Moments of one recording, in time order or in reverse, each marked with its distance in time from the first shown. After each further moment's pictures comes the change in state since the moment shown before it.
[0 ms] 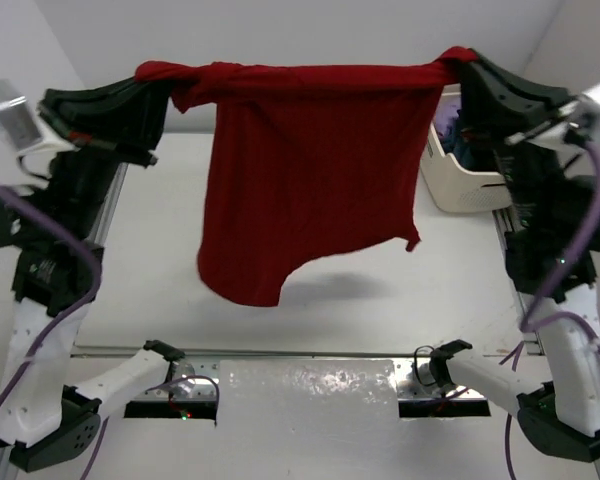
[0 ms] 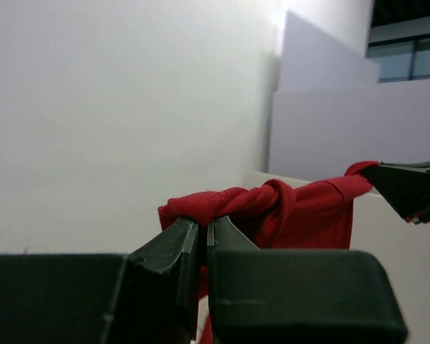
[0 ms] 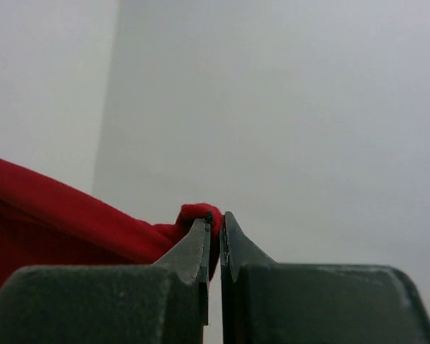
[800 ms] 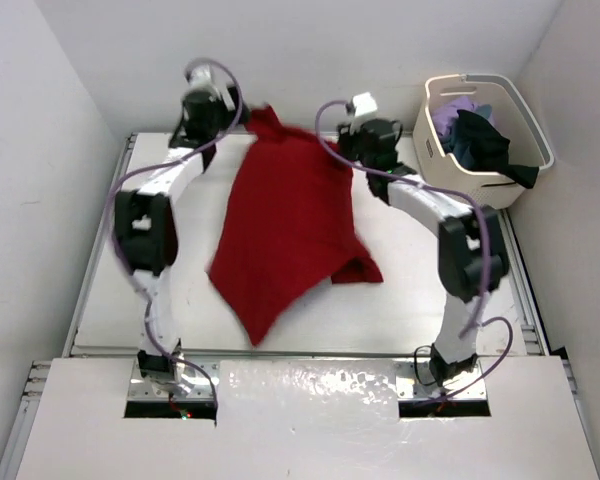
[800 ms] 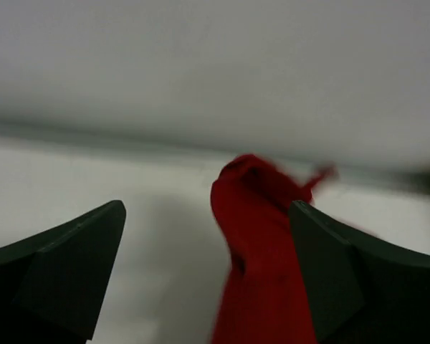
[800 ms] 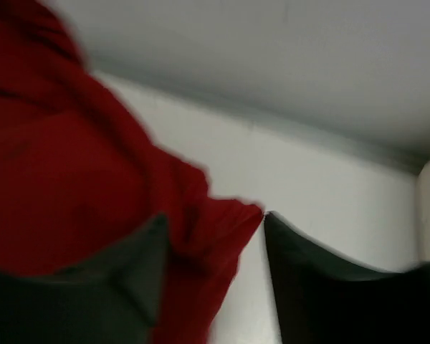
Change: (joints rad) left arm 0.234 1.085 0.167 0.066 -0.238 -0.046; right arm -0.021 0.871 -0.093 0.062 0.233 0.019
